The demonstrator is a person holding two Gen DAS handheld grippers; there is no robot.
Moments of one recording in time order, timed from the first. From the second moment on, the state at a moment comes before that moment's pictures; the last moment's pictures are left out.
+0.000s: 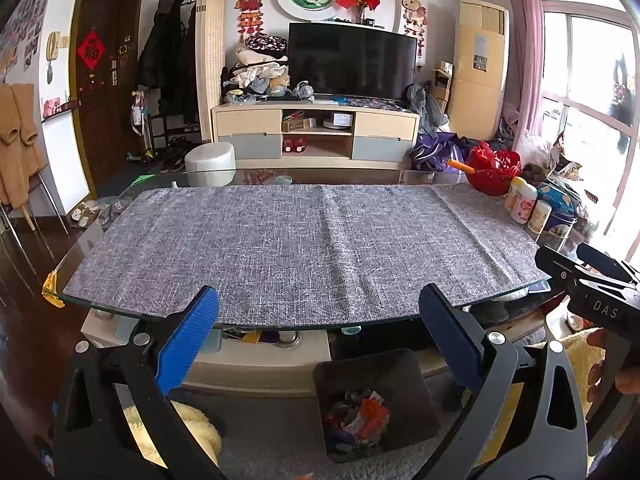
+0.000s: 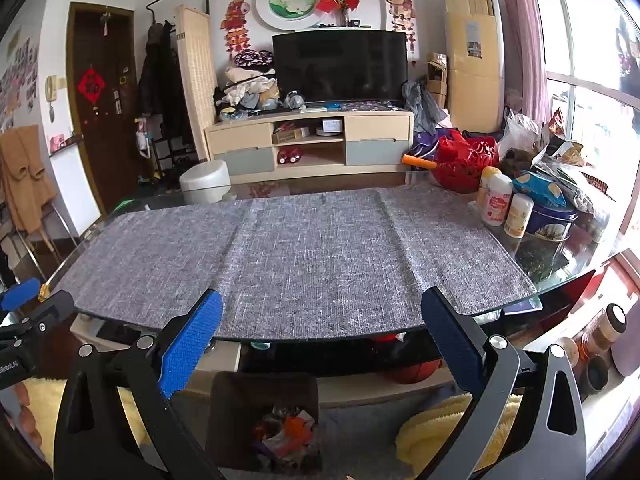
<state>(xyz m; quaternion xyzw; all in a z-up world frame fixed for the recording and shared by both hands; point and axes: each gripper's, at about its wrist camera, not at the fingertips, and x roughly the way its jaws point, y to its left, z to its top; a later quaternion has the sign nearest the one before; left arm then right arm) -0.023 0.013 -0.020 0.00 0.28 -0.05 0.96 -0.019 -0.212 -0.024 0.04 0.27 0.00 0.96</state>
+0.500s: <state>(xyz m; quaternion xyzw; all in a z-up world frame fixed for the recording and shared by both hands) -0.026 0.012 -0.015 -0.01 0.28 -0.05 0.96 -0.018 -0.212 -0.024 0.05 0.27 0.00 0.96</state>
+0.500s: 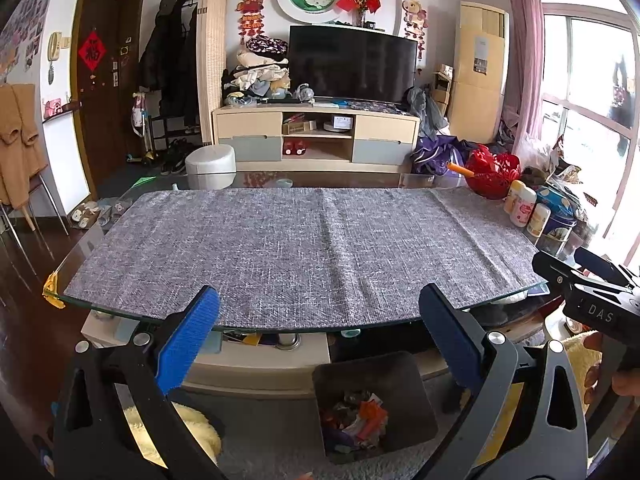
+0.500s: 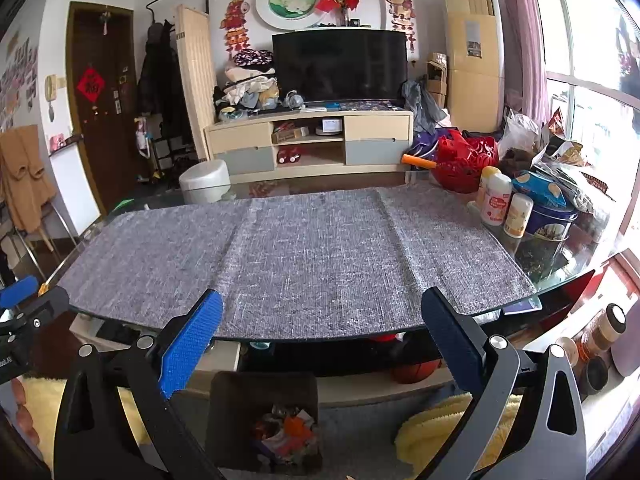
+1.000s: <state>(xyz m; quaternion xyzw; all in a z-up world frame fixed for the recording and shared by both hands) -0.029 0.014 -0.013 -0.01 0.27 -0.04 0.96 -0.017 -0.213 -0.025 0.04 0.27 0.00 0.96</state>
